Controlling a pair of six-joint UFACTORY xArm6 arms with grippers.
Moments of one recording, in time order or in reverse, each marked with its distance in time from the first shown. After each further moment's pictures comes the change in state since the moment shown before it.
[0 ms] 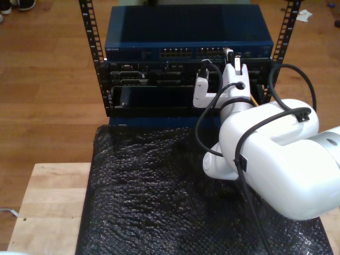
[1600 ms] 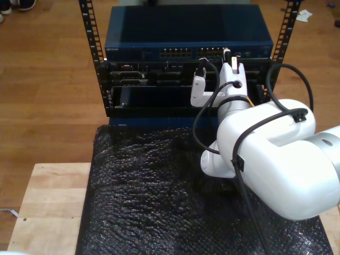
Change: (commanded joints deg) left arm 0.0 0.0 0.0 0.0 0.0 0.0; right arm 0.2 1.2 -2.2 -0.4 1.7 0.0
